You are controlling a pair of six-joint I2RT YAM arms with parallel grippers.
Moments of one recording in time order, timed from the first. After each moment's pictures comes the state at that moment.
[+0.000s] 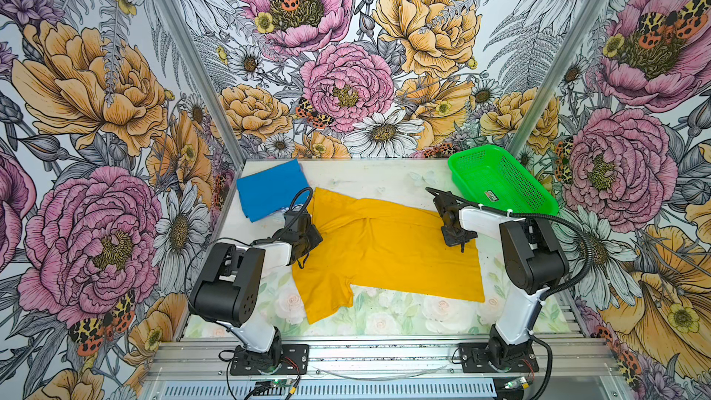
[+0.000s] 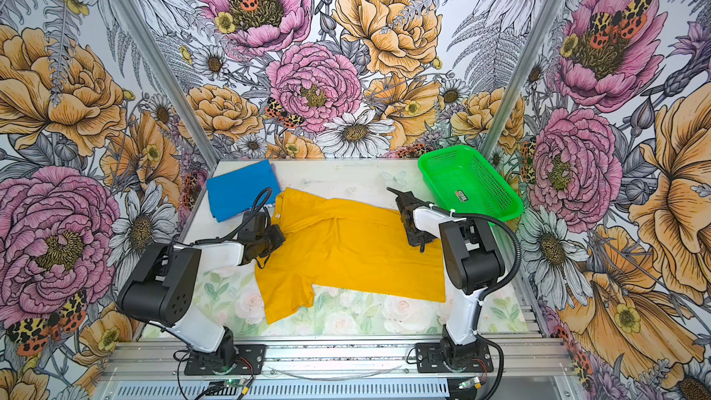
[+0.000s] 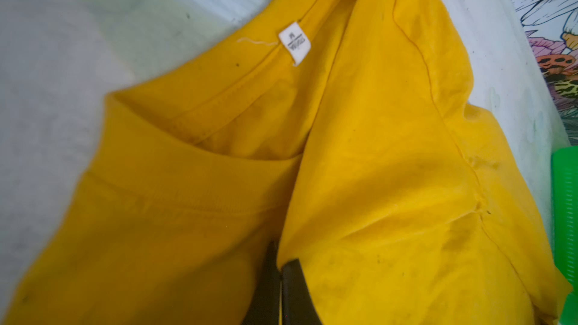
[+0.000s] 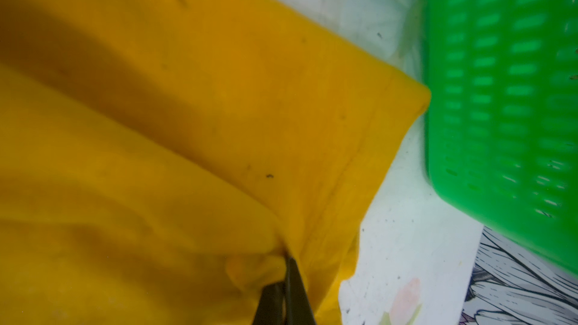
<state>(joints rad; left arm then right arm) -0.22 1.57 0.59 0.13 0.04 -0.81 0.28 1.86 1.12 -0.69 0.46 0.12</state>
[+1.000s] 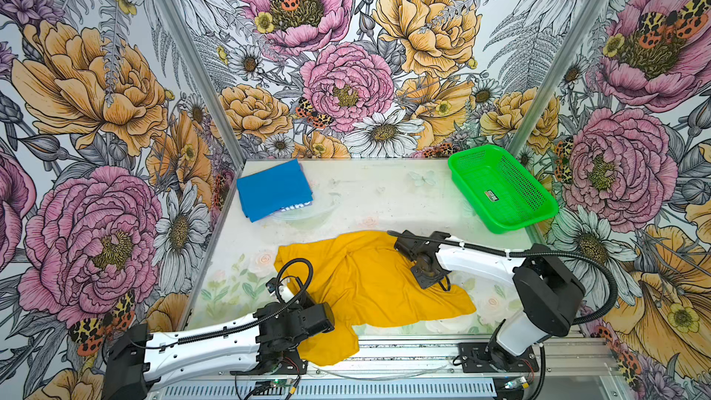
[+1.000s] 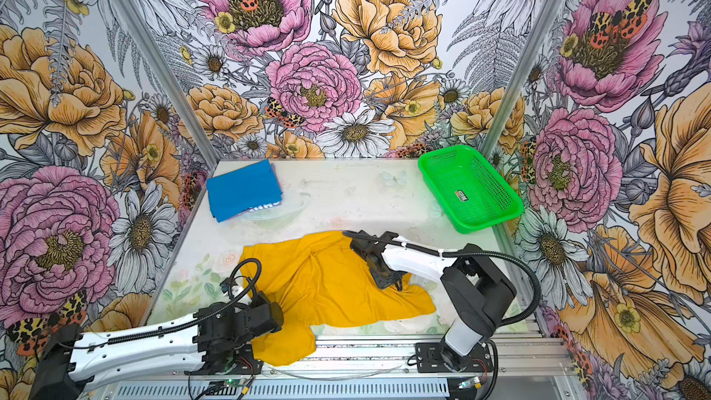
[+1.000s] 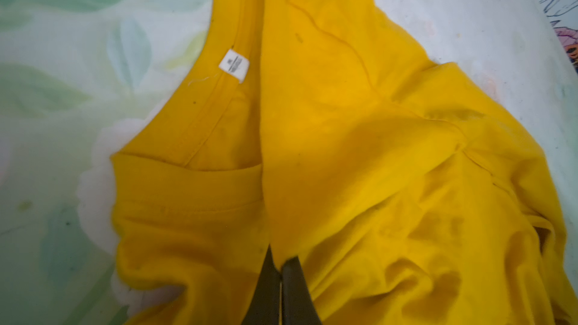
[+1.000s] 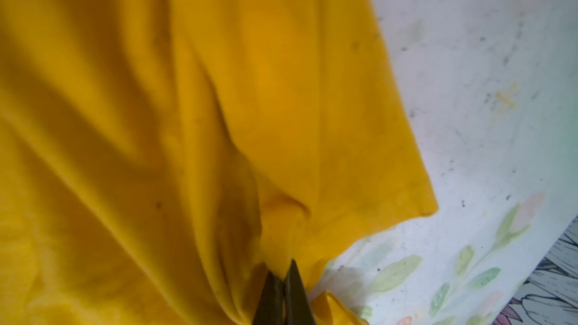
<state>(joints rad) -1.19 0.70 0.37 -0.90 -0.74 -1.79 0.69 1.60 0.99 -0.97 0.30 0.35</state>
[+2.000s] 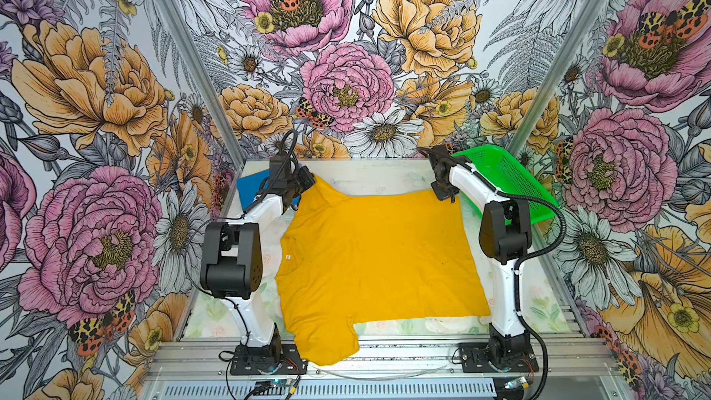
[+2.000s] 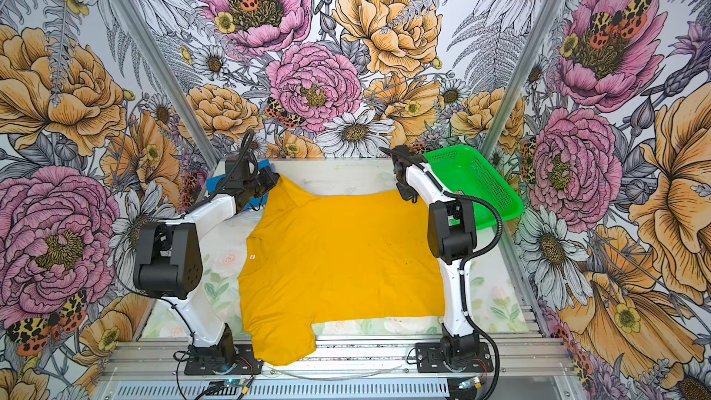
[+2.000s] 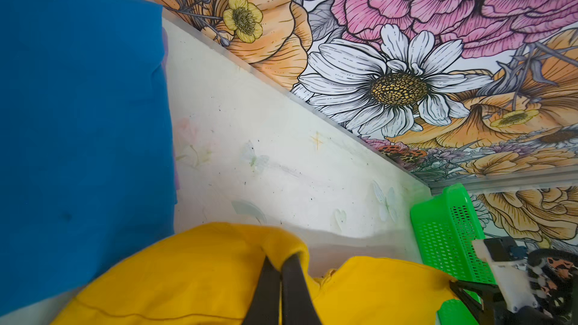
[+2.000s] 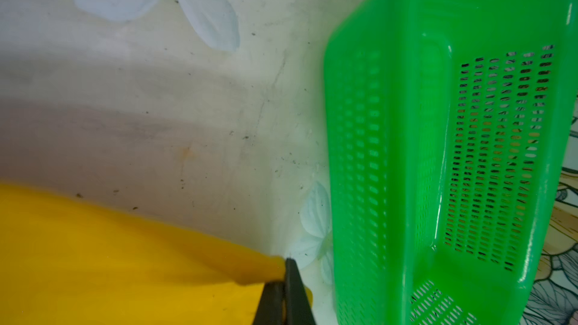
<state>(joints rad) -0.05 1.86 1.29 0.02 0.29 -0.64 0.21 2.25 1.98 -0.99 0.44 -0.16</state>
